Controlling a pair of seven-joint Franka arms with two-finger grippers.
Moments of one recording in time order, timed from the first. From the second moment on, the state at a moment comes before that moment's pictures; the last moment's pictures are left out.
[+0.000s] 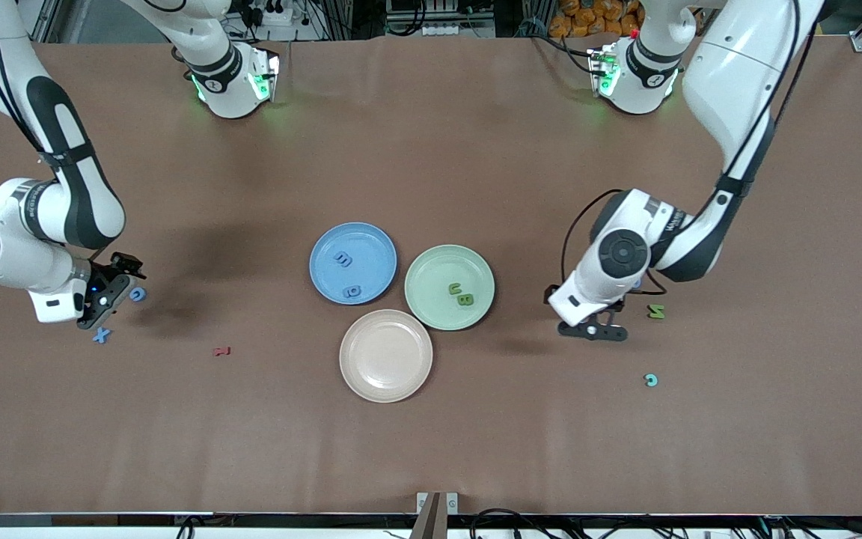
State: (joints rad) left arm -0.09 0.59 -0.32 -1.81 0.31 2.29 -0.46; right arm -0.26 0.43 0.03 -2.01 -0.09 2.36 -1.10
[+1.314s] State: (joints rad) left arm -0.03 0.58 -0.34 -1.96 0.31 2.43 -0.86; right arm -0.31 0.47 0.03 -2.17 -0.12 2.63 -1.11
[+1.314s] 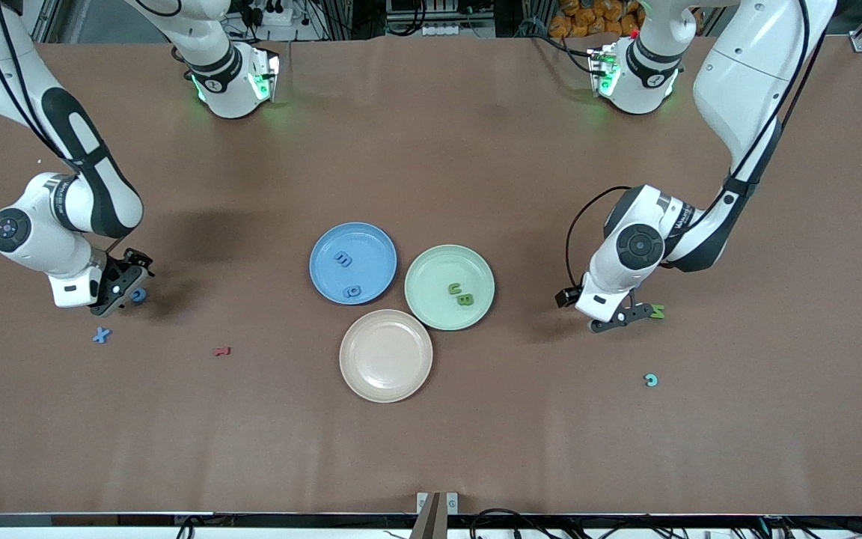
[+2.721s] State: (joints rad) left arm -0.02 0.56 -0.34 -2.03 0.31 2.52 -0.90; right arm -0.30 0.48 0.05 -2.09 -0.12 2.60 -1.17
